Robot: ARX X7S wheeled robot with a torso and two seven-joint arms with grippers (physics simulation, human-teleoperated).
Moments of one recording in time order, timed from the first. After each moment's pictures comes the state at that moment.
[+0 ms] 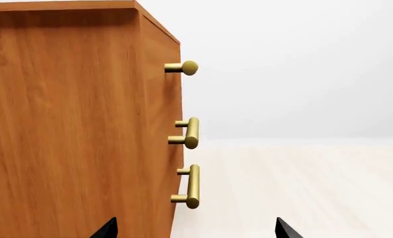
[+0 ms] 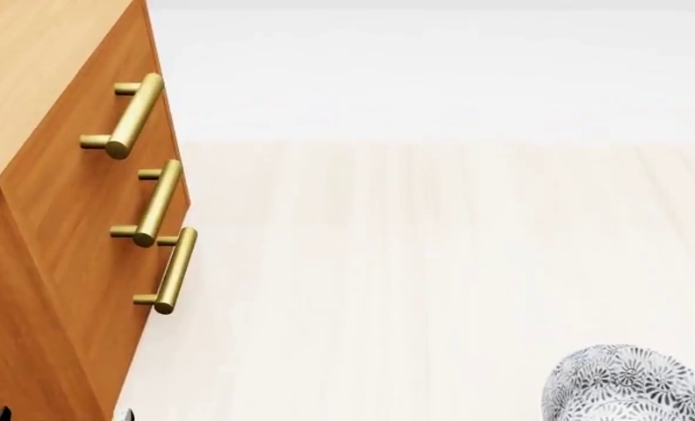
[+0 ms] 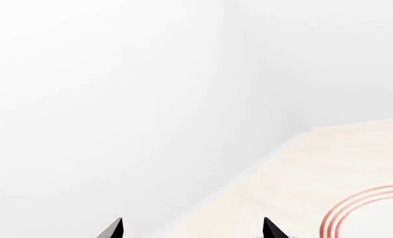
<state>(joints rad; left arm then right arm) 0.16 -0.30 0.31 0.40 -0.17 -0.05 -0.42 -0.41 0.19 -0.03 -0.48 0.49 -0.46 0.45</state>
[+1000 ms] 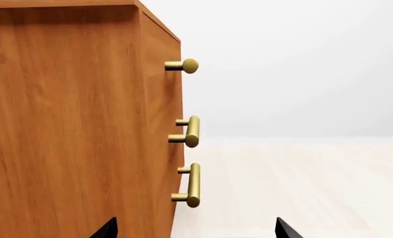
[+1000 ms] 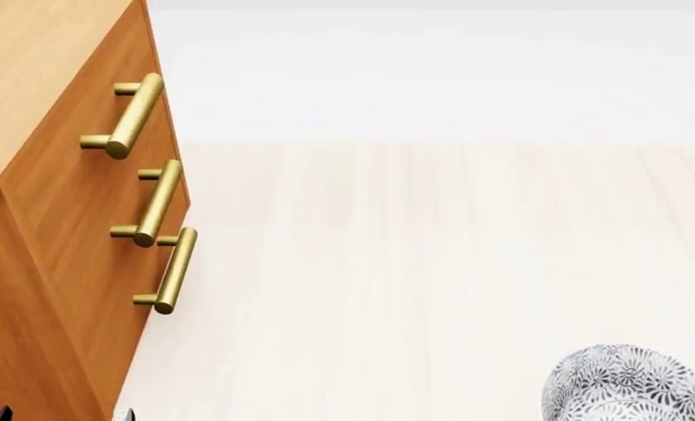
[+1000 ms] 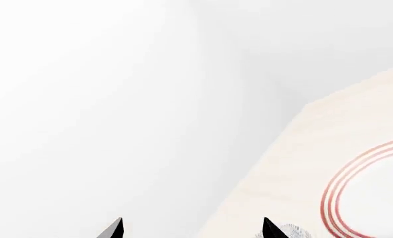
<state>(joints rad) 0.15 -0.31 0.33 0.39 -0.18 -0.05 -0.43 -0.42 0.24 -0.02 -0.42 0.82 -0.65 0.33</state>
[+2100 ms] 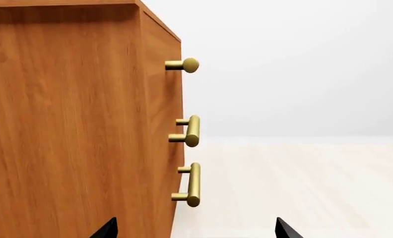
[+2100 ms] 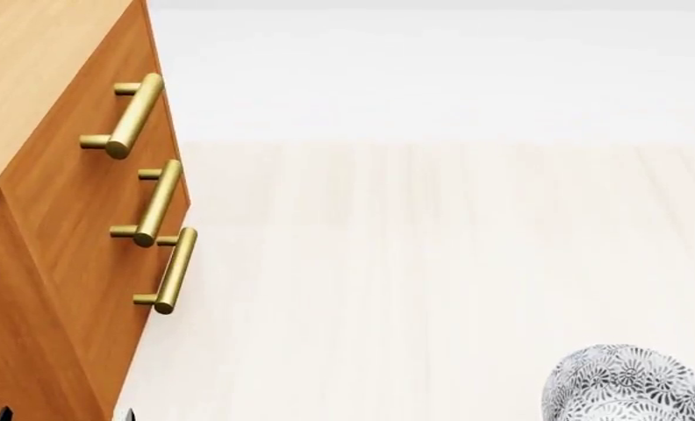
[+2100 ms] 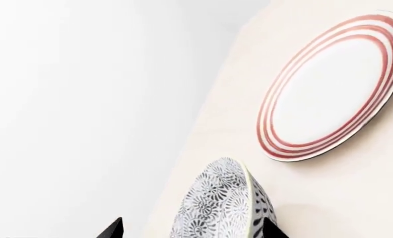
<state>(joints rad) 0.15 -0.32 0.34 0.39 -0.19 -0.04 -0.45 -0.33 0.32 -0.01 -0.29 1.25 -0.54 0.37</state>
